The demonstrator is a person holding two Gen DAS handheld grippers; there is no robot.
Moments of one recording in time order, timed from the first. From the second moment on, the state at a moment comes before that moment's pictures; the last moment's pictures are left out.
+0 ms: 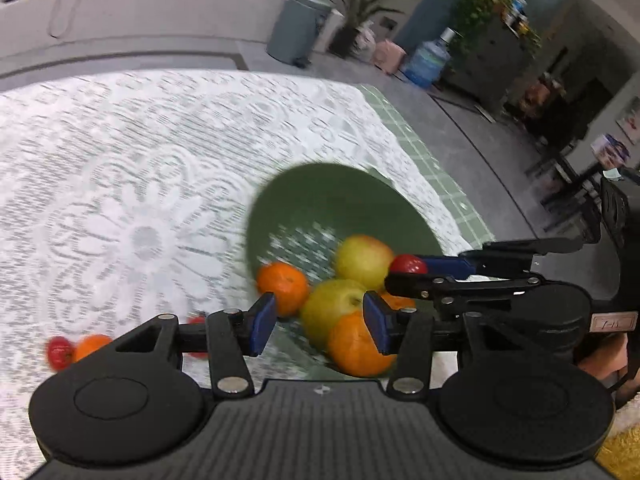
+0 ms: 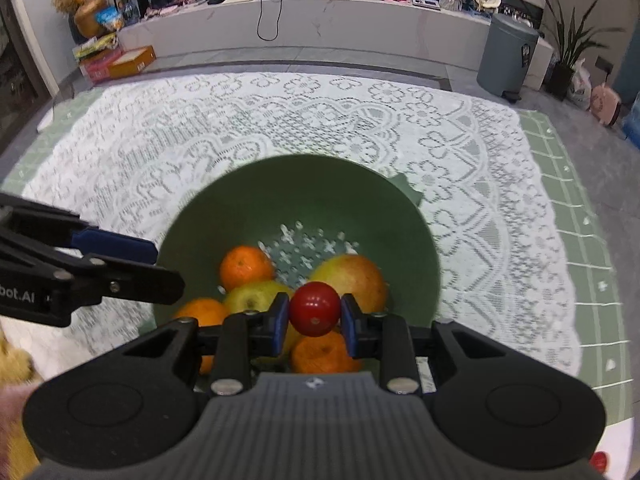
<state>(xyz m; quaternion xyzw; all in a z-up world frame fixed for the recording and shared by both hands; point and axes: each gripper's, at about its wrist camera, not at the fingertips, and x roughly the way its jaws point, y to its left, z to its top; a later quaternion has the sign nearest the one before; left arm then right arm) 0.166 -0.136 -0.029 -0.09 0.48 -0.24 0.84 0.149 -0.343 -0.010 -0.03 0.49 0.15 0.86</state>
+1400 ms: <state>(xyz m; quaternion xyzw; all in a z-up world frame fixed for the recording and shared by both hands) 0.148 -0.062 -0.028 -0.07 0.47 -0.13 0.87 0.172 -0.326 -0.019 0.08 0.54 0.13 0.83</state>
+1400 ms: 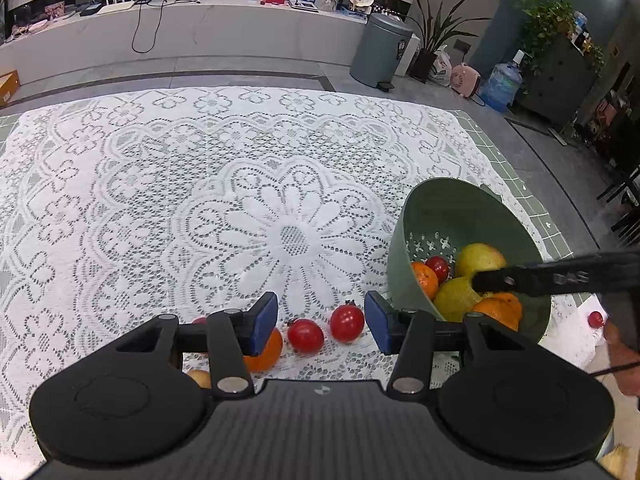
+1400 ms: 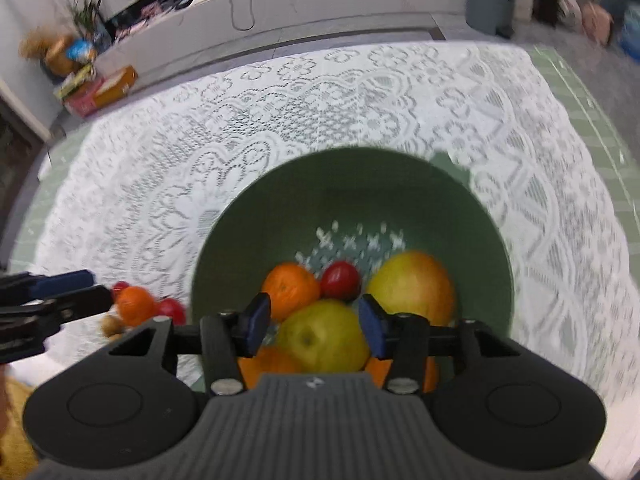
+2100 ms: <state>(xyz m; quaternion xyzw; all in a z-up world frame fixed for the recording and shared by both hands) 0.137 -0.038 -0.032 -0.07 0.46 -0.12 0.88 0.161 -0.317 -0.002 0.13 0.53 0.13 0.83</state>
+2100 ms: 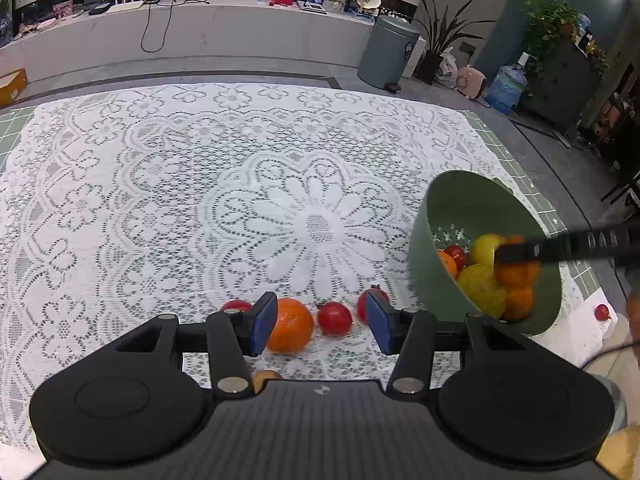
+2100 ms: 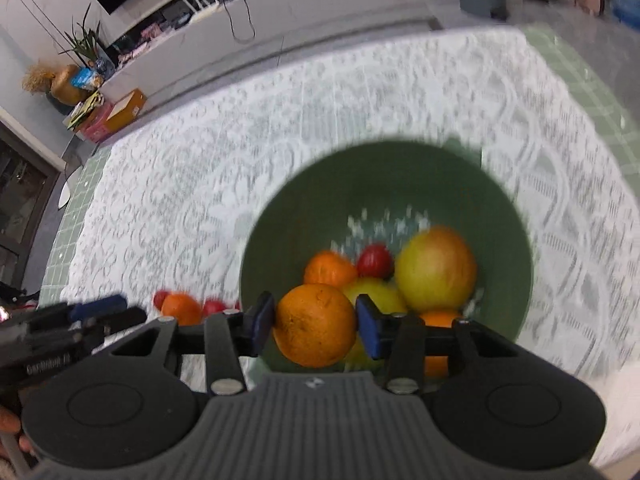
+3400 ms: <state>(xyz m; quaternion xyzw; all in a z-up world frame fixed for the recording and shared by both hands) 0.136 0.050 -0.053 -0.09 0.45 -0.10 0.88 0.163 -0.238 0.015 -0.02 0.39 0.05 0.92</state>
